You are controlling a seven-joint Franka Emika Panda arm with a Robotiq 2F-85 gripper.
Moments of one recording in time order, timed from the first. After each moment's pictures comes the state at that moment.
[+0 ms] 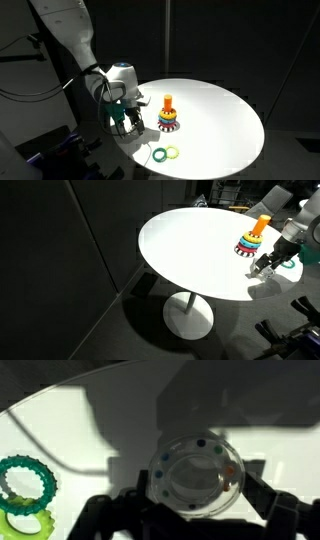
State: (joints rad) arm -0.06 0.32 -0.04 -2.61 0.00 2.98 0.07
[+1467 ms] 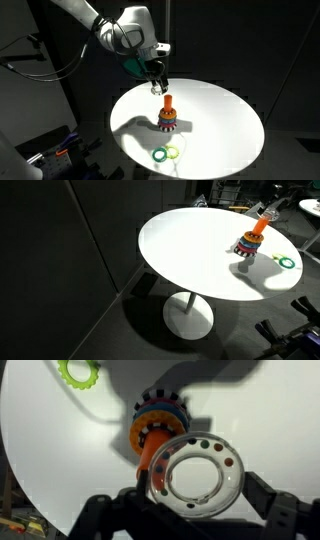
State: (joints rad) arm -0.06 0.06 -0.08 -2.32 -0.06 2.63 0.11
